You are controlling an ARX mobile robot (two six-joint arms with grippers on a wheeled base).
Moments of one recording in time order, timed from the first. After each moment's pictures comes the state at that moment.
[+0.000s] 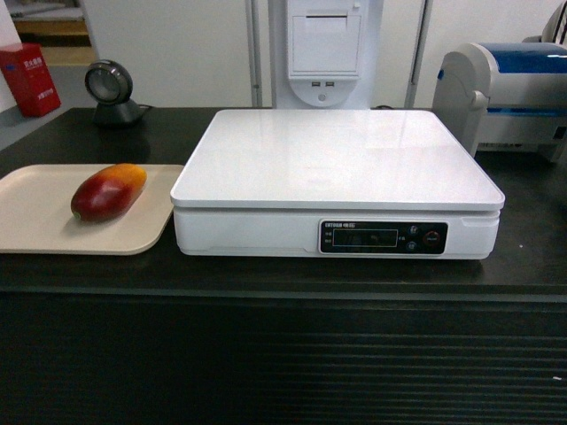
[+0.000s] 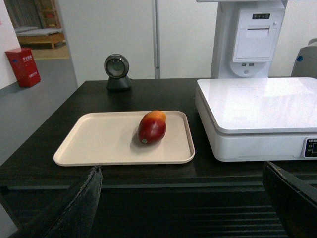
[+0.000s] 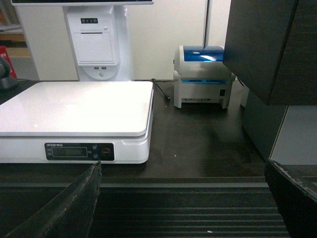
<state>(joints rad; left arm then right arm) 0.00 0.01 0.01 0.00 0.00 0.00 0.00 0.01 0.01 0.00 0.00 0.00</state>
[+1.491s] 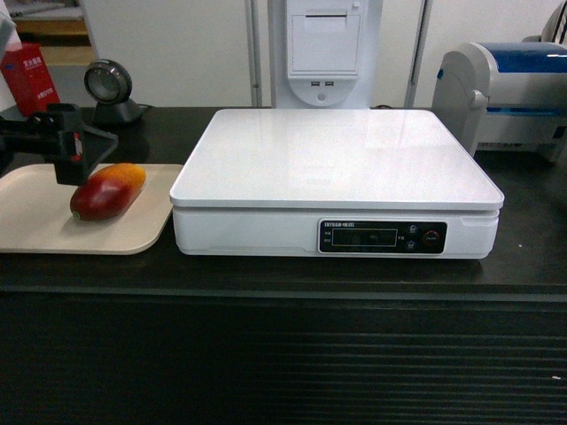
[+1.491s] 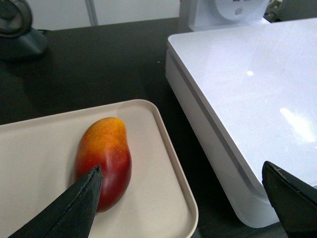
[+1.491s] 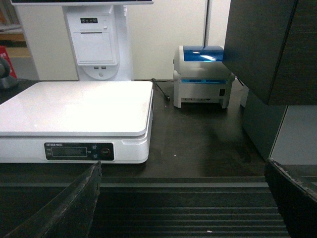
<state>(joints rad) 0.07 1.78 0.82 0.64 0.33 0.09 0.00 0.01 0.01 0.00 0.00 0.00</state>
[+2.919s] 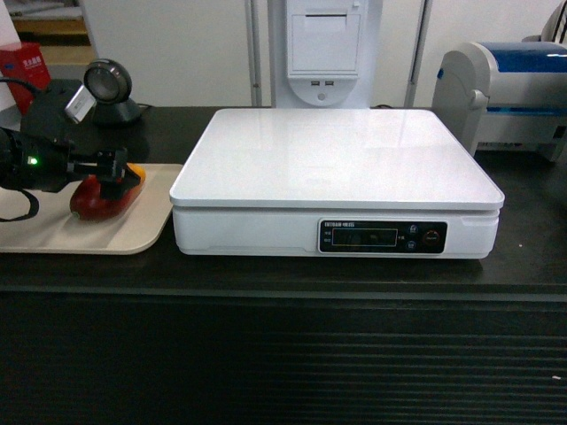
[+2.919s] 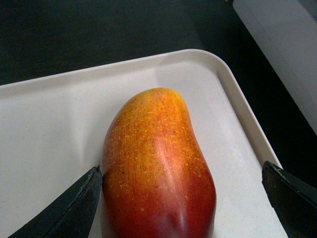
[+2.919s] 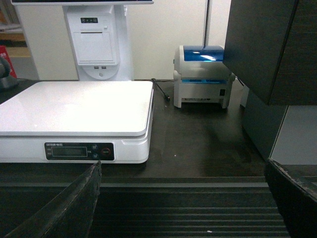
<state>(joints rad) 0.11 2.23 1.39 0.24 0.31 0.20 0.00 0.01 0.01 0.00 0.00 0.00</state>
